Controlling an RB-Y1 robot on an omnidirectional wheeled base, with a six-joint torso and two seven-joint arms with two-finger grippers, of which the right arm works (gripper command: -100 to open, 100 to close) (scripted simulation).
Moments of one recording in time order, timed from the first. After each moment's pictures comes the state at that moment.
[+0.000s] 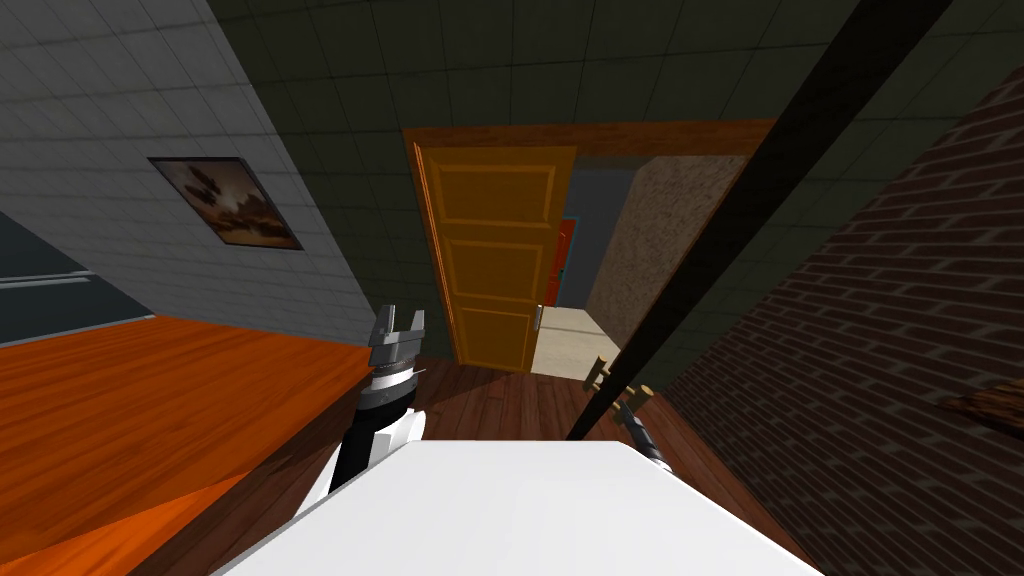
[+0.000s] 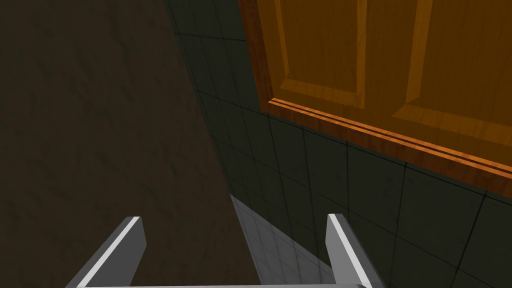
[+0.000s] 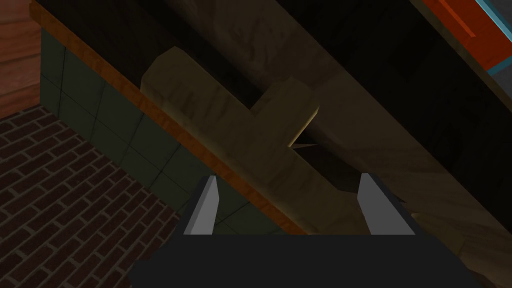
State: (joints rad) arm 0.21 -0.30 -0.27 -0.66 0.00 -0.81 0.36
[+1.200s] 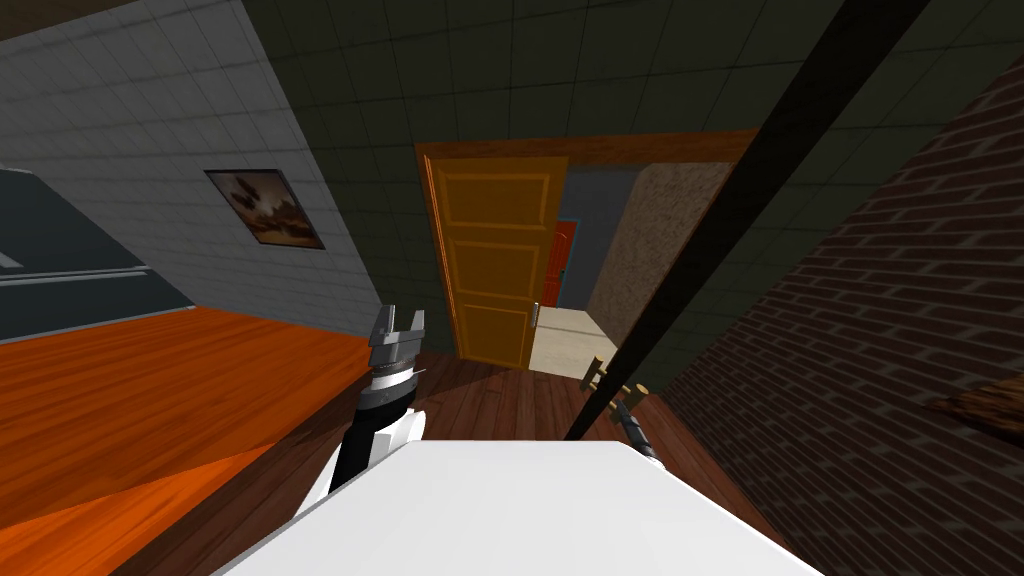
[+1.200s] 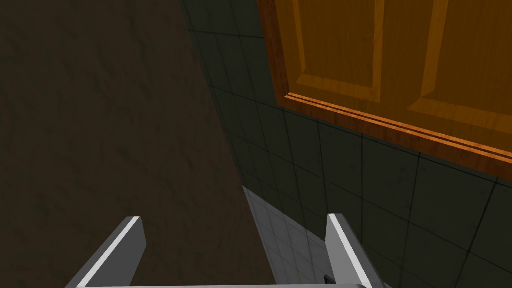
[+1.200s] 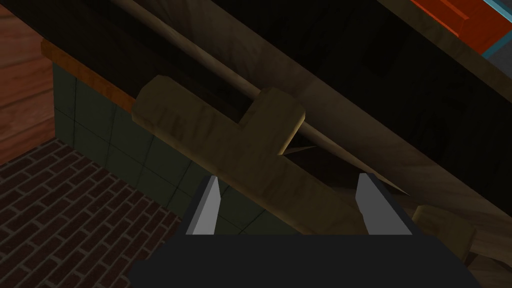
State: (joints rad) arm 0.20 -0.29 -0.23 -0.65 -0.02 -0.81 0.24
